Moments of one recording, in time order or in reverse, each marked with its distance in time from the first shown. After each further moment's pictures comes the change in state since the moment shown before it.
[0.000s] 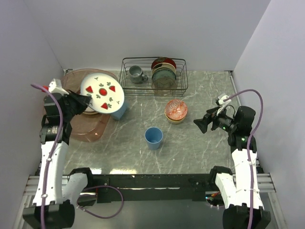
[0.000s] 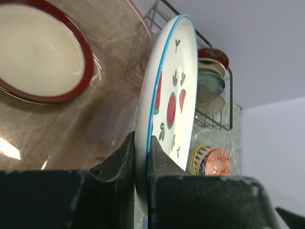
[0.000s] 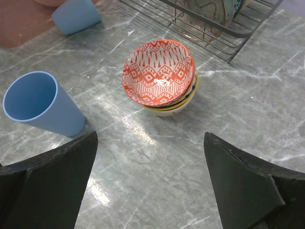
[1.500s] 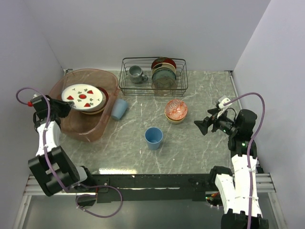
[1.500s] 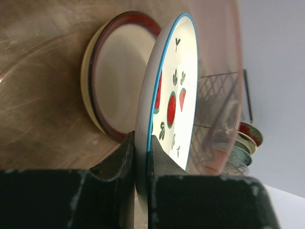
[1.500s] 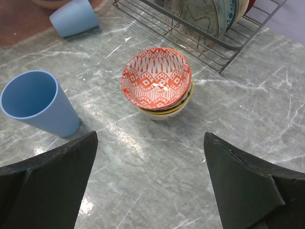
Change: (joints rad) left arm 0.448 0.406 -0.126 0.292 0.180 -0.175; right arm 0.000 -0.081 -0.014 0.000 0.005 -0.032
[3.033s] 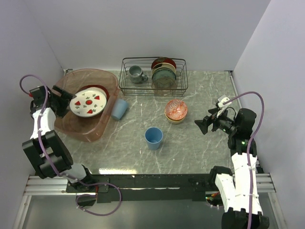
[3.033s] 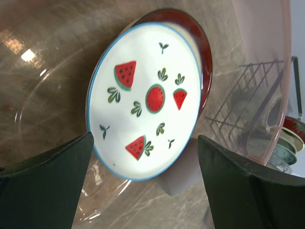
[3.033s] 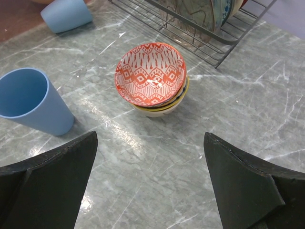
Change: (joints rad) left arm -0.015 0.217 0.229 -0.205 -0.026 0.201; right arm 0.000 0.024 0.000 0.000 0.023 -0.015
